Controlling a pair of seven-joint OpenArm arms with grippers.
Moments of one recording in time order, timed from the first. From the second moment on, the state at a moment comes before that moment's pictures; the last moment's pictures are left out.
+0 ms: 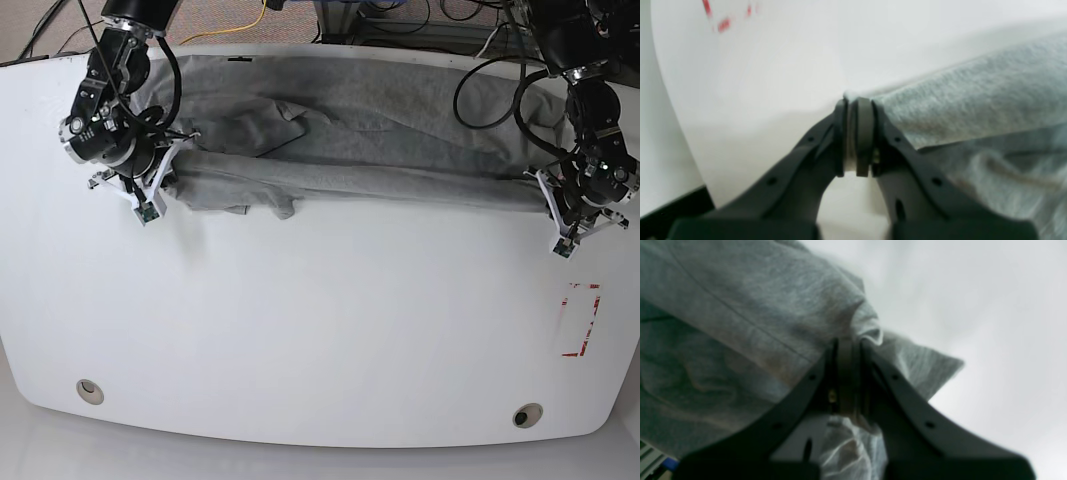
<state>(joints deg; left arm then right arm) -1.4 -18.1 -22.0 96.5 -2.3 -42.2 62.9 -8.0 8.2 23.1 109.5 18.9 40.5 -76.3</state>
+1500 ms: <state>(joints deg) 4.7 -21.2 -21.5 99.7 -2.2 -42.0 66.5 -9.7 7.6 25.3 113.1 18.6 40.6 -76.4</state>
